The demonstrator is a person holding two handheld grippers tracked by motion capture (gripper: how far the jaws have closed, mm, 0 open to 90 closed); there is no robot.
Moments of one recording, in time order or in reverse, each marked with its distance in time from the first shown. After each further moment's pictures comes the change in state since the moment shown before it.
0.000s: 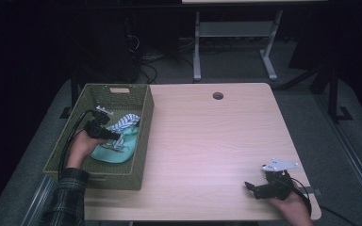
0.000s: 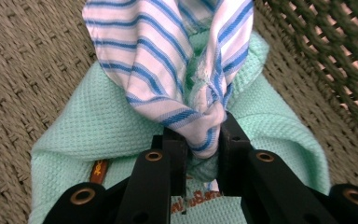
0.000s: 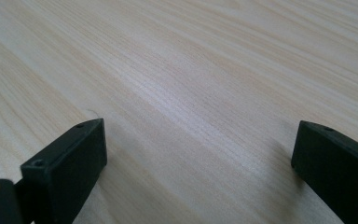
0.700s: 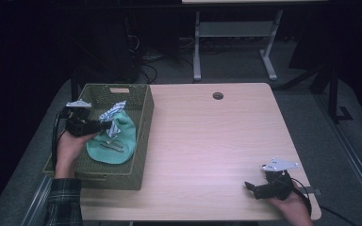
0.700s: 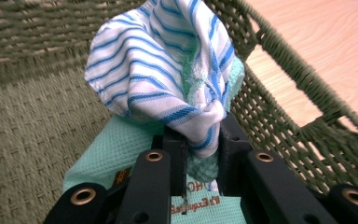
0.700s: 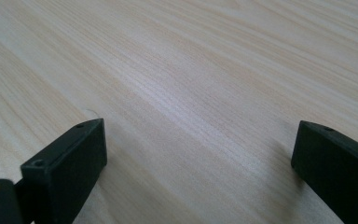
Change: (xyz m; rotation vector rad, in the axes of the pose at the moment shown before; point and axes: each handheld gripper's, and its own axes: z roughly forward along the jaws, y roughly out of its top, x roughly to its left) left arm -0.013 -0.014 -0.070 -0.356 -0.014 -0.064; right arm 0.000 0.000 0.000 0.000 0.000 0.000
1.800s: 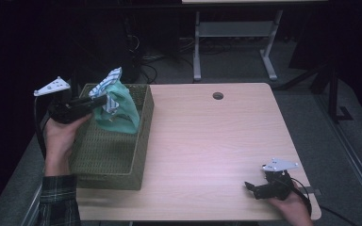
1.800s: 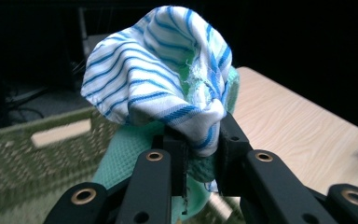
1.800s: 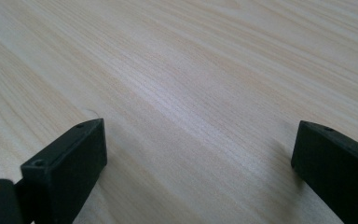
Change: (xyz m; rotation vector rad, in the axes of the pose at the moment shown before) left arm -0.045 0.054 -0.068 -0.353 -0.071 0.110; right arm 0.000 0.000 0.000 0.000 0.000 0.000
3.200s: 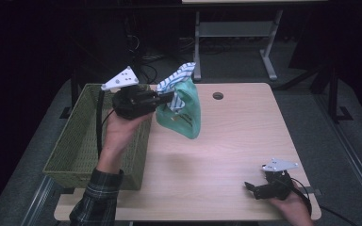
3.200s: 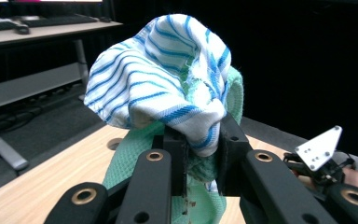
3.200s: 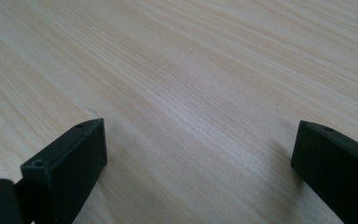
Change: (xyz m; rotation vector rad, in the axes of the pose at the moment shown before) left arm -0.133 0.041 0.085 -0.060 -0.309 0.144; right arm 0.000 0.000 0.000 0.001 0.004 -0.003
